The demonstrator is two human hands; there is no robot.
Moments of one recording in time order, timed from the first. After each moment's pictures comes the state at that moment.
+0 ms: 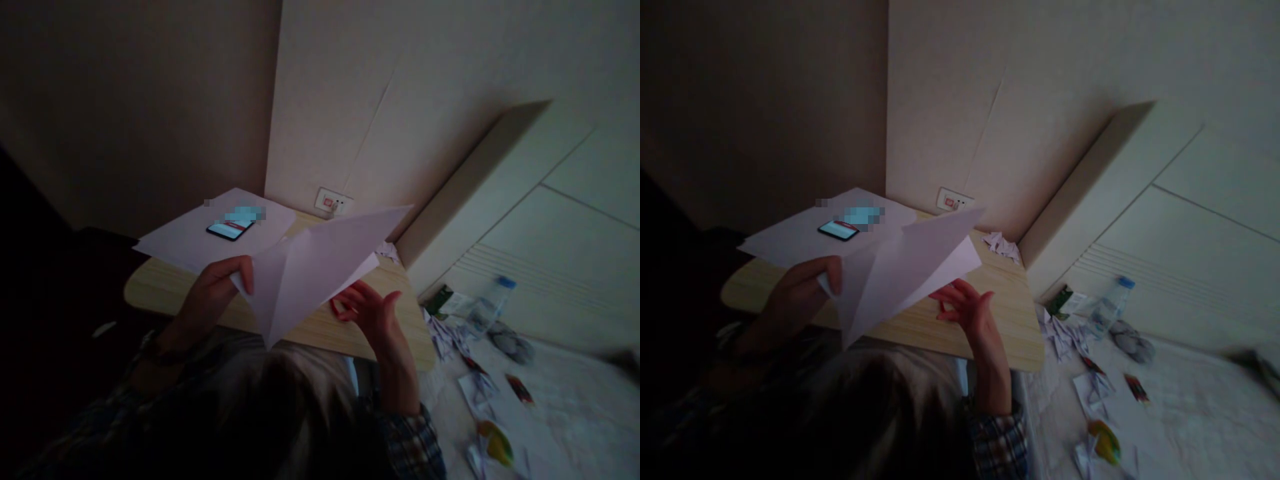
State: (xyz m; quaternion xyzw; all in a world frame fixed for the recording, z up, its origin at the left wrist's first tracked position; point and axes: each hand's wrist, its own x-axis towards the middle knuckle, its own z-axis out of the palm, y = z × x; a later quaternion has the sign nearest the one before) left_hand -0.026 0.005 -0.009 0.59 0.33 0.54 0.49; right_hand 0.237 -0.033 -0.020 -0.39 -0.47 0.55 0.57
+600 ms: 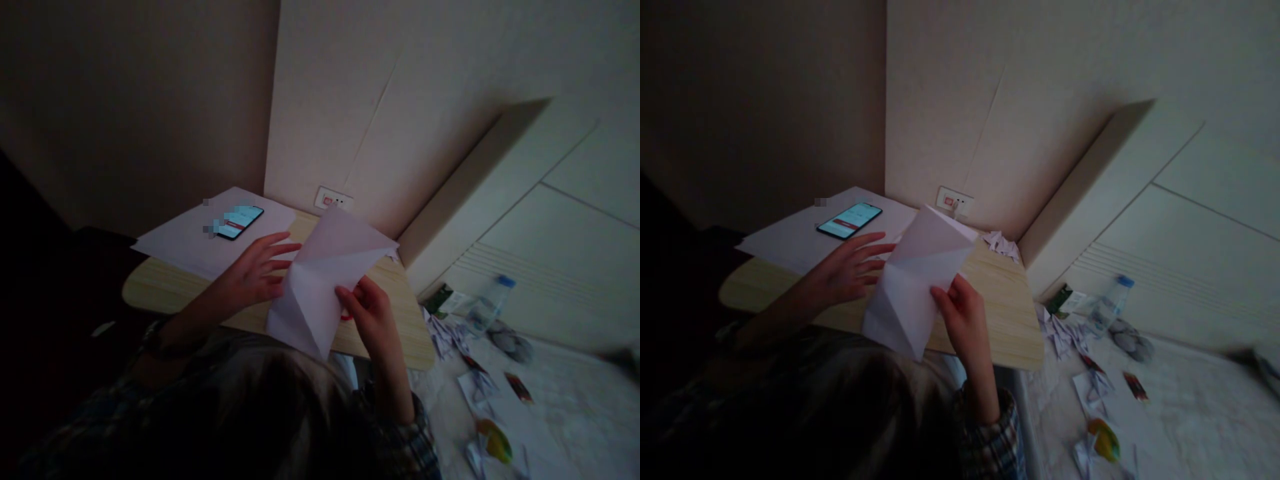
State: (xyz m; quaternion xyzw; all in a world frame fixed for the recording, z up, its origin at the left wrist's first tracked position) left_hand -0.011 0.016 -0.004 0.62 0.24 0.47 0.59; right_hand 0.210 -0.034 0.007 -0.51 -0.57 0.39 0.52
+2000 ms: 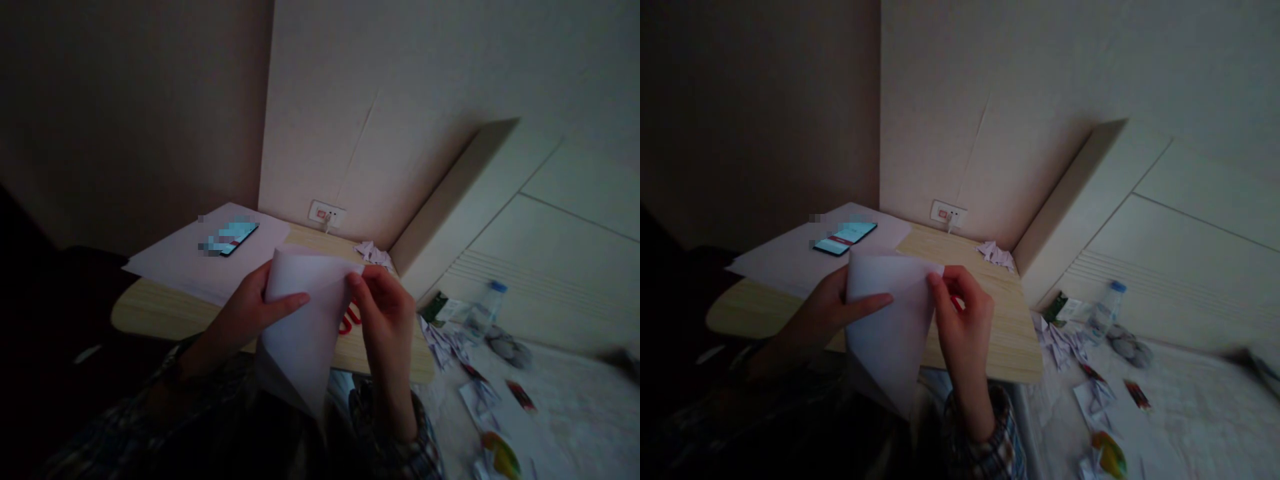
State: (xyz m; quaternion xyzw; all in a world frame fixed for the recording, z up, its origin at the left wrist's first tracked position) left_hand 0.021 -0.005 0.033 0.59 0.38 0.48 0.54; right_hand 0.187 -0.042 0.055 -0.49 -0.58 0.22 0.62
